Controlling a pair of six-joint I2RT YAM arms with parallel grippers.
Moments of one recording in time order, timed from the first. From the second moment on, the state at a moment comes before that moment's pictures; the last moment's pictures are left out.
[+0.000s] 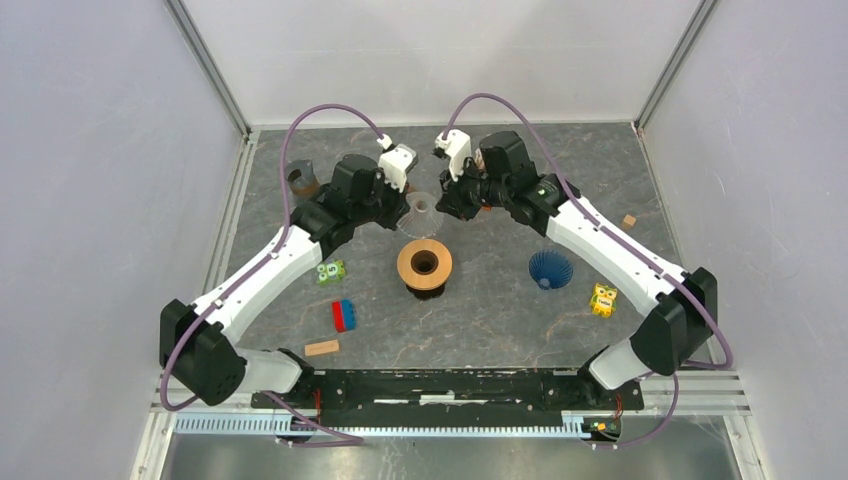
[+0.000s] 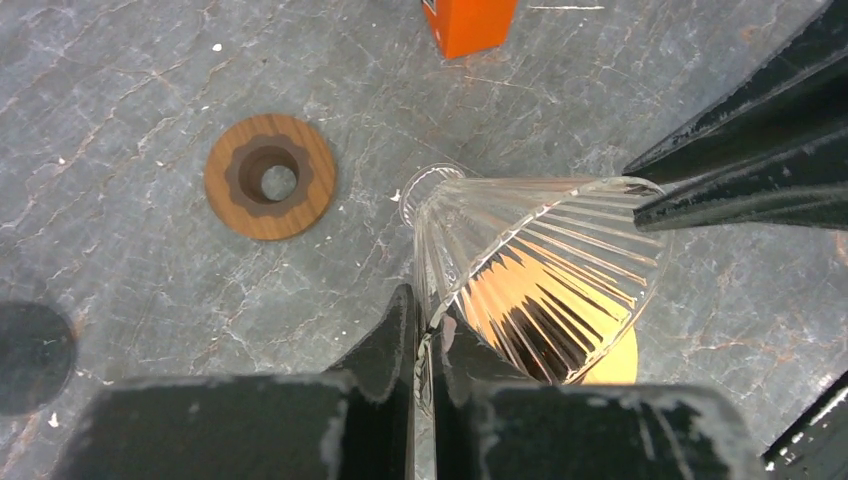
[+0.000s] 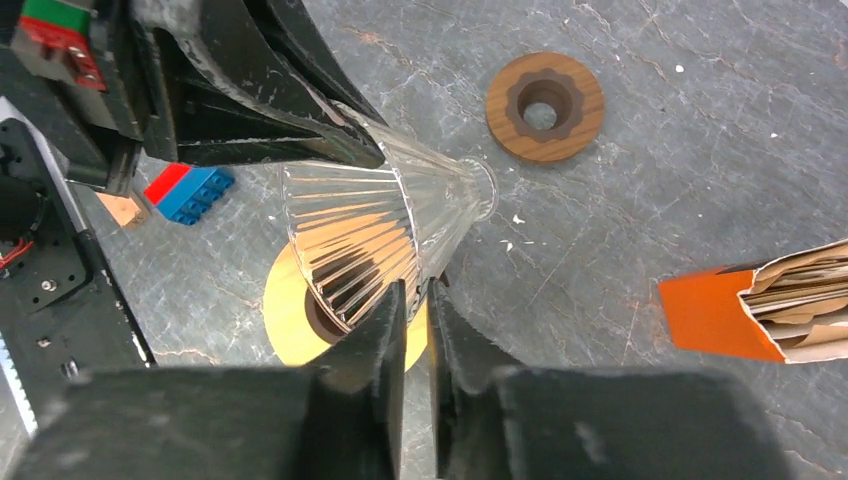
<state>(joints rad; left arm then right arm) -0.58 1.33 1.15 -0.37 0.10 0.04 0.64 1.53 1.42 -0.45 -0.33 -0.11</state>
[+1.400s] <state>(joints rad) -0.59 1.60 1.47 -0.98 0.37 -0.02 0.95 1.42 1.25 -0.73 -0.28 -1.05</state>
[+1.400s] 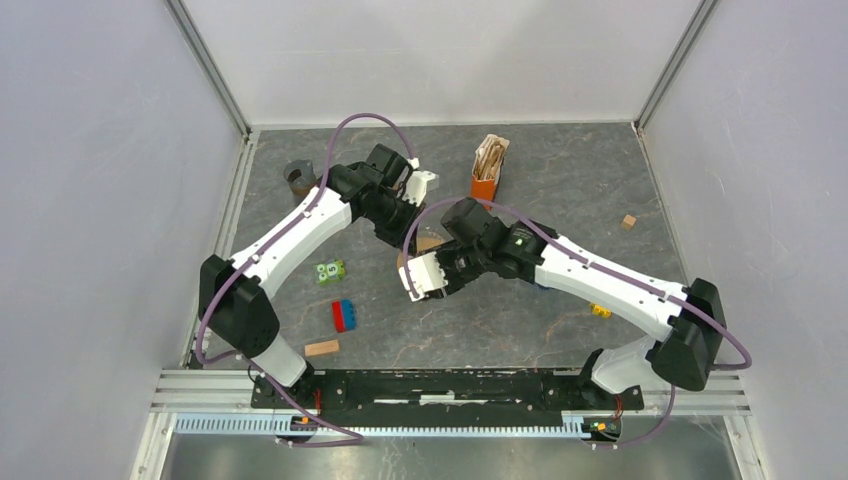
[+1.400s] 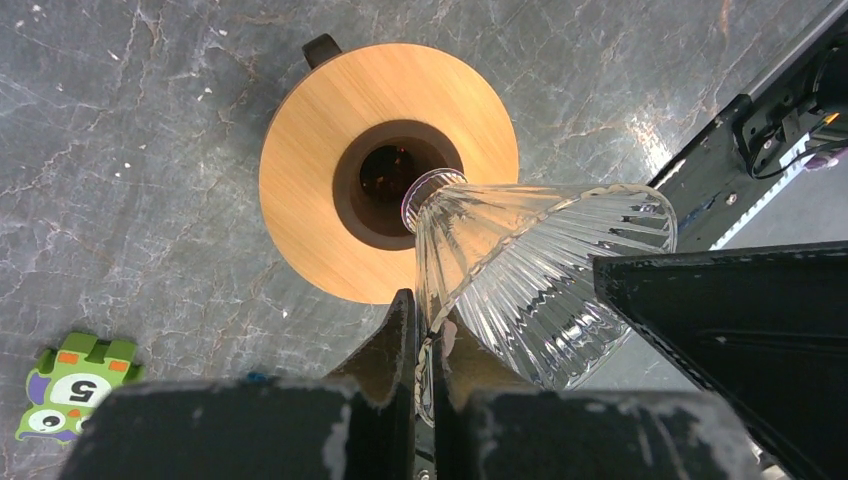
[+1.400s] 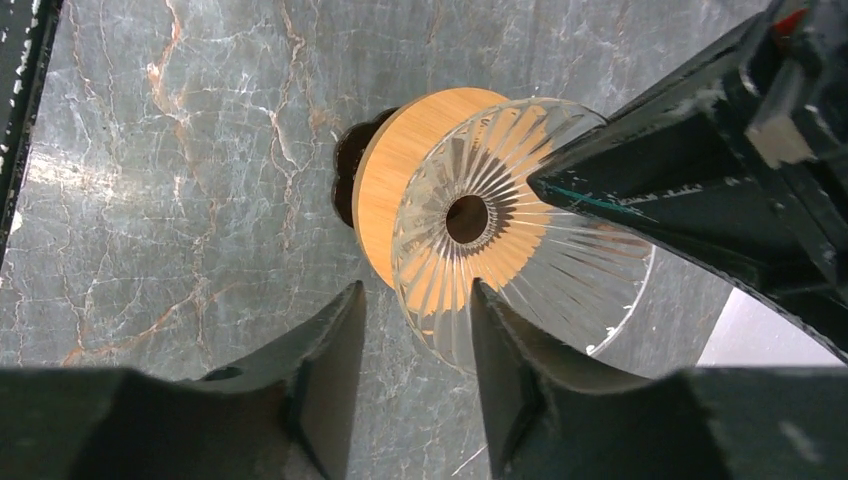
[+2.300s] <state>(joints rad) -0.57 1.65 1.51 -1.03 0.36 -0.02 1.02 1.47 1.25 -0.69 -0.17 -1.16</state>
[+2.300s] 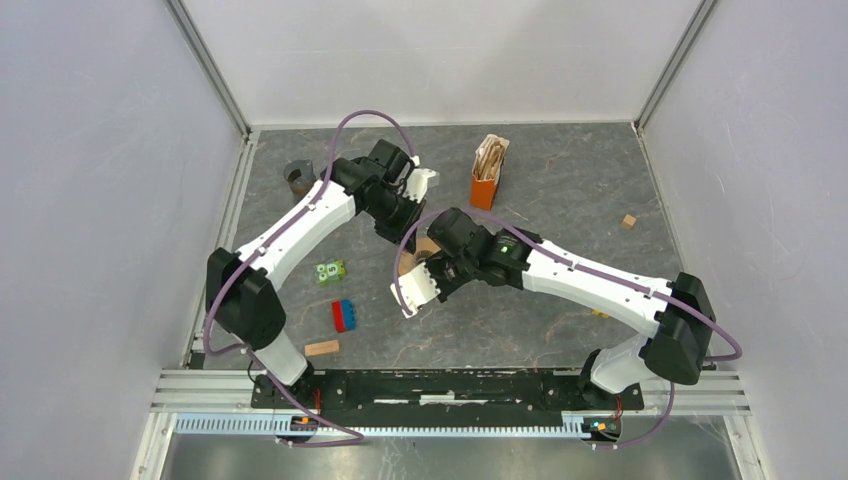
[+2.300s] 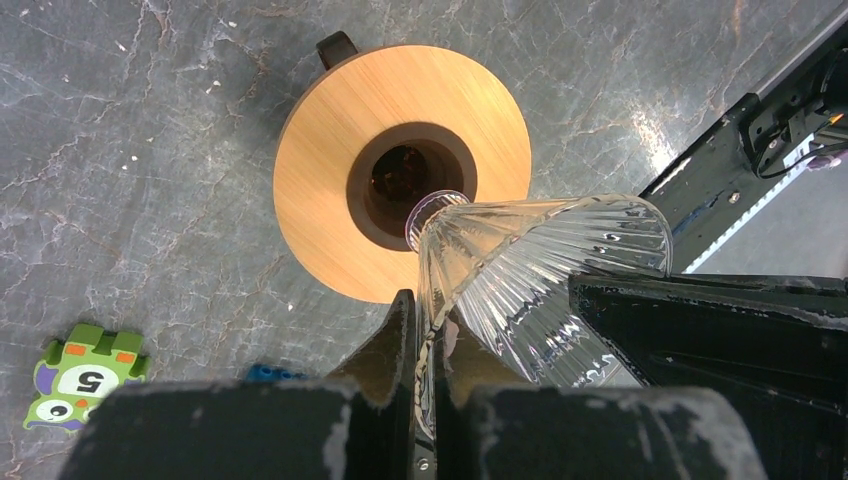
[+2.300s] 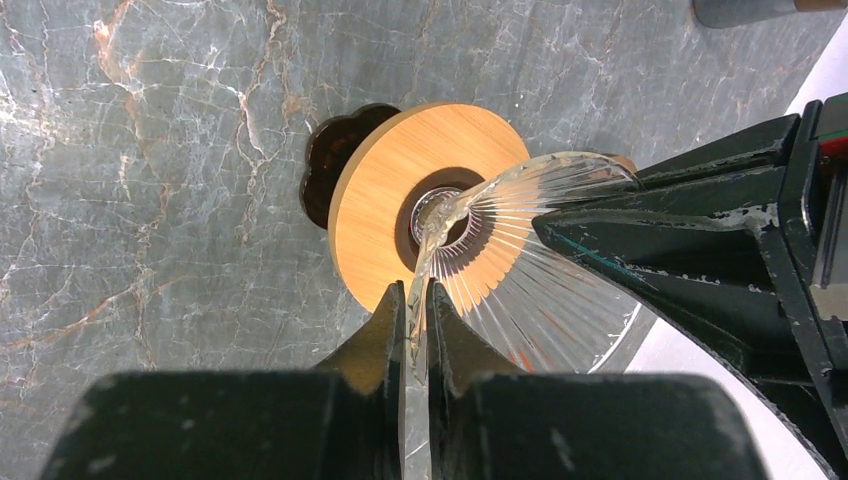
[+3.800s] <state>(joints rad) -0.56 1.76 1.57 -0.99 0.33 0.02 0.98 1.57 1.28 -0.69 -0.16 -1.14</state>
